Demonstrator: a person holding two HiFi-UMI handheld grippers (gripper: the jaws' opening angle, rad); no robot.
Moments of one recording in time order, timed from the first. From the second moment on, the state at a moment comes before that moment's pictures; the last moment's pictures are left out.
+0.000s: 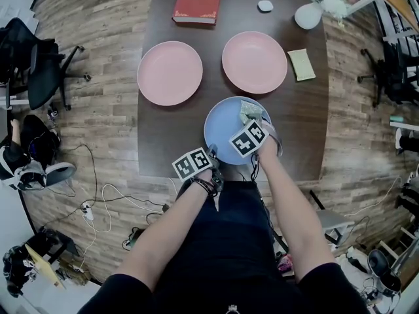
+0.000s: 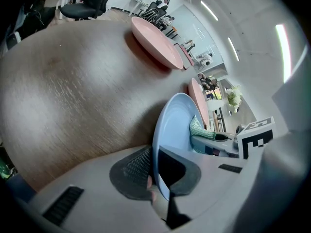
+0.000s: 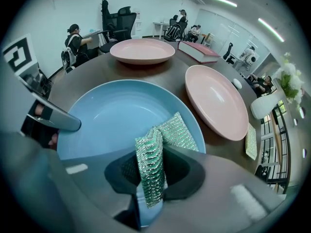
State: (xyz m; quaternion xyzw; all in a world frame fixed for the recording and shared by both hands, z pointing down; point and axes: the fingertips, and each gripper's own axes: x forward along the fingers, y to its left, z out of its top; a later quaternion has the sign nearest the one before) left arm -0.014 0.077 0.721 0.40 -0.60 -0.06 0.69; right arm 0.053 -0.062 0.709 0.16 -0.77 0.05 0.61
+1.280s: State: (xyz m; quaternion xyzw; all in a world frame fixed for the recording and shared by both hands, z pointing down) left arm -0.010 0.074 0.728 0.42 -0.59 -0.04 0.69; right arm 0.080 -0.029 0.668 0.09 -0.82 0.01 0.56
